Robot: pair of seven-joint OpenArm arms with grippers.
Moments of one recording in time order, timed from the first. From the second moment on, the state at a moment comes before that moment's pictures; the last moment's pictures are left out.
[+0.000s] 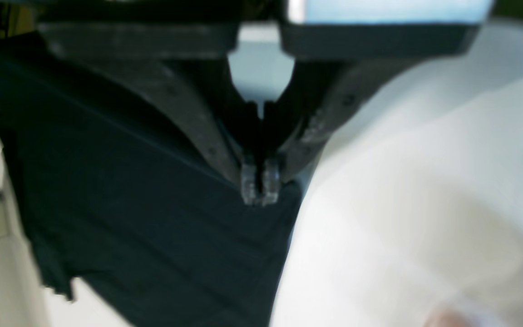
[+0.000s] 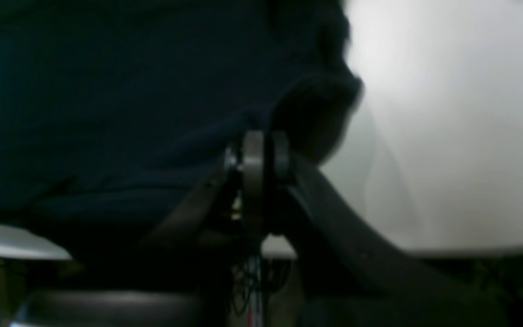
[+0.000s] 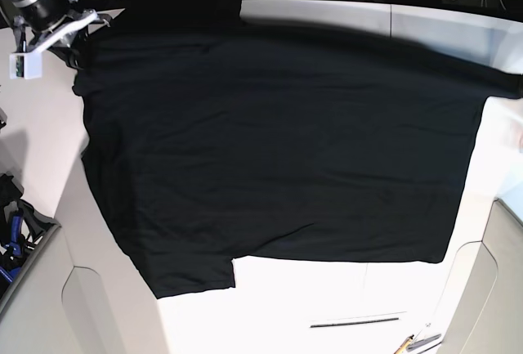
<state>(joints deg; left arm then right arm) 26.5 -32.3 -53.0 80.5 -73.9 -35.9 57.3 -36.1 5.0 31.9 126.3 34.7 17.5 -56.2</state>
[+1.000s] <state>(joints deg) 19.8 -32.2 -42.8 80.4 -47.3 -32.2 42.0 -7.6 8.1 18.6 93.2 24.4 17.1 -47.5</state>
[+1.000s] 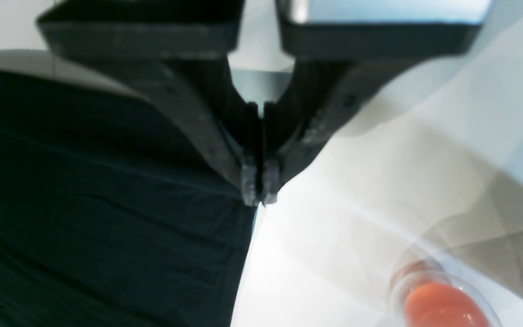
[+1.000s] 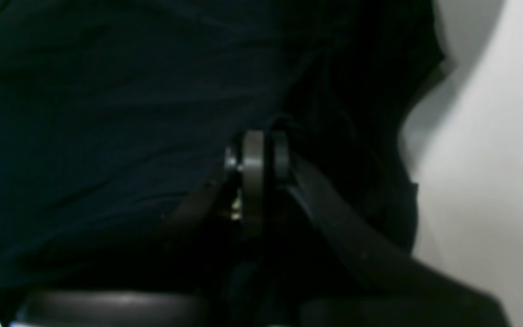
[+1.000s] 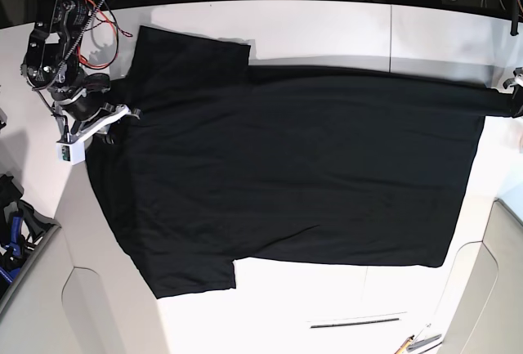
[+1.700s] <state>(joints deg) 19.8 -31.9 -42.8 80.4 -47.3 -32.0 41.3 -6.4 8.1 18.6 93.1 24.4 17.1 -46.6</state>
